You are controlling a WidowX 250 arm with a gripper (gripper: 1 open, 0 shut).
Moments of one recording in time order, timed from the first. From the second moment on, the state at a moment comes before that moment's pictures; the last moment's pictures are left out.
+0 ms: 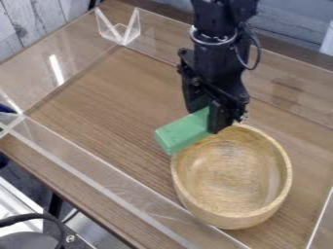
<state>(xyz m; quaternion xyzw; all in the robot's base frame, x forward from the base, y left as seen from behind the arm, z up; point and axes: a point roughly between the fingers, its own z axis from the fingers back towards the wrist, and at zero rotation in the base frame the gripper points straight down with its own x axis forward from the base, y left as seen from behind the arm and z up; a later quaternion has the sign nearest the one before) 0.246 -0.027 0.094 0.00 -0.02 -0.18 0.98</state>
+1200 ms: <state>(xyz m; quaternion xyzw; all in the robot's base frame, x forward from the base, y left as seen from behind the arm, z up) 0.239 0.050 0.084 0.00 -0.01 -0.09 1.00</state>
